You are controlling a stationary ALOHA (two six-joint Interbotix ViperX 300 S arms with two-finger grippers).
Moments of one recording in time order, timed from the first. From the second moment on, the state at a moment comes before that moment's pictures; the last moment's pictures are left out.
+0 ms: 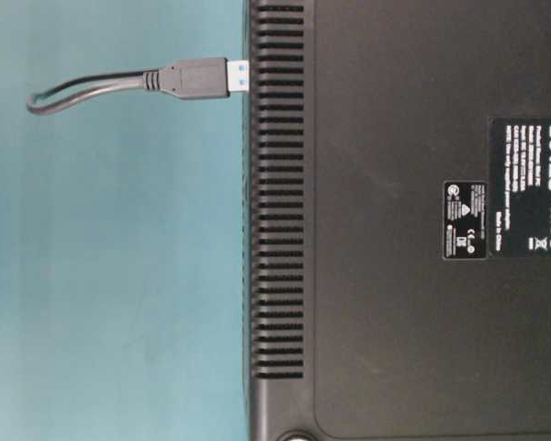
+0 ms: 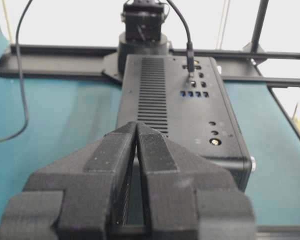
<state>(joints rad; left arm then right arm) 0.00 -0.97 1.19 0.00 -0.29 0.00 0.00 -0.96 1.17 0.00 -0.29 0.01</state>
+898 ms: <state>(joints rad) -0.04 -0.93 1.02 0.01 0.03 -0.03 0.08 -0.72 0.73 0.13 0.56 0.17</state>
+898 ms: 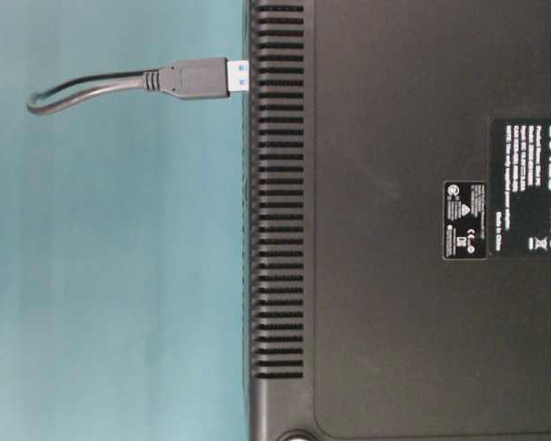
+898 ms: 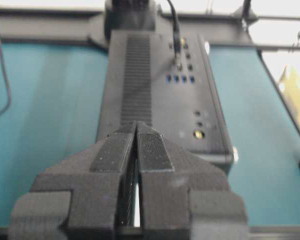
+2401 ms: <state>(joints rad) -0.04 -0.93 1.00 0.01 0.11 -0.04 0.12 -0.34 0.40 0.03 0.82 0.33</state>
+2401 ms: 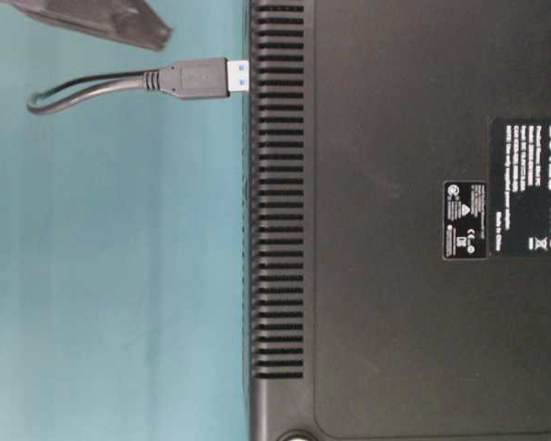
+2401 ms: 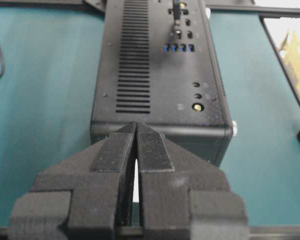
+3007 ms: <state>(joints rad) -0.04 -0.95 1.01 0.01 0.11 -0.04 0.12 -0.27 0.35 0.03 0.82 0.33</state>
